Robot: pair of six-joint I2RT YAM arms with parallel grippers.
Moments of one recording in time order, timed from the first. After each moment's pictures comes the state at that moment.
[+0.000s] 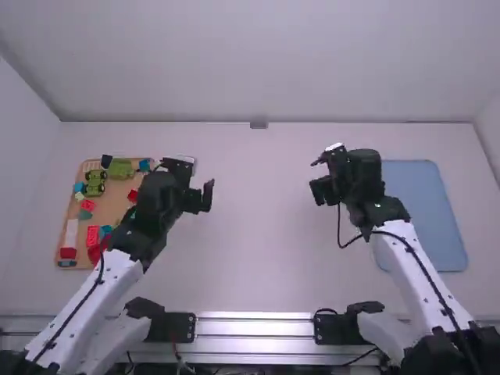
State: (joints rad) left arm -0.27 0.96 0.69 -0.19 -0.05 -0.02; right arm 0.18 1.18 0.89 -0.43 -0.04 -0.31
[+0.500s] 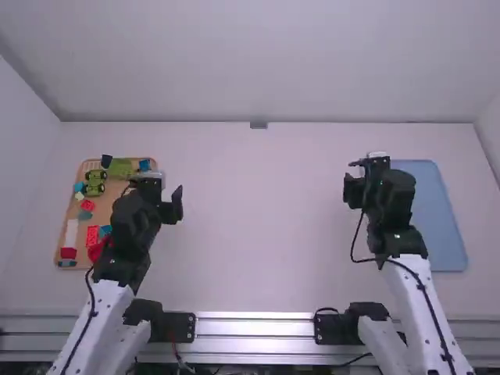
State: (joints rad) left arm -0.05 0.73 0.47 -0.11 -0.01 -0.01; right arm 0.00 0.96 0.68 -0.21 -0.02 -0.15
